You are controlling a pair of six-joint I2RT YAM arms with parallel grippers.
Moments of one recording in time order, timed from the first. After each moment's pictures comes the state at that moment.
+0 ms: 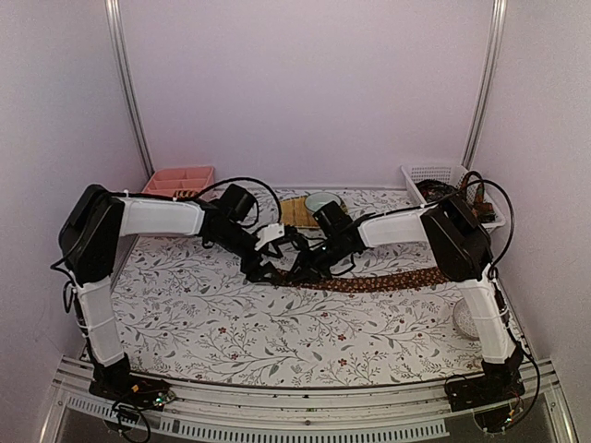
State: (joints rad) left arm -0.60 1.96 1.31 -0.40 0.57 0.73; right arm 0.72 2.35 1.68 -0.30 -0.74 0.71
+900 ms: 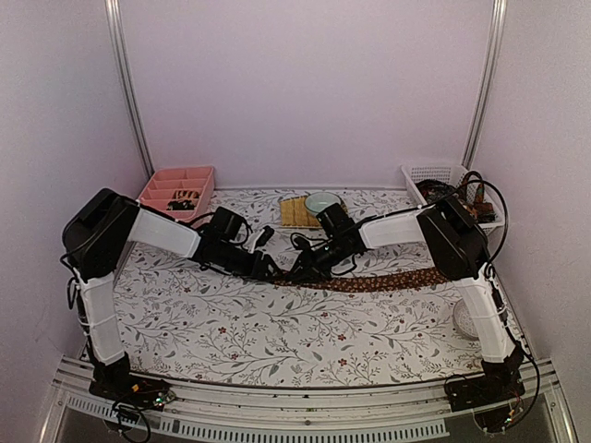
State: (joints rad) left arm -0.55 1.97 1.06 0.01 0.59 -0.29; right arm 0.69 2.40 1.68 -0.24 -0.82 0.73
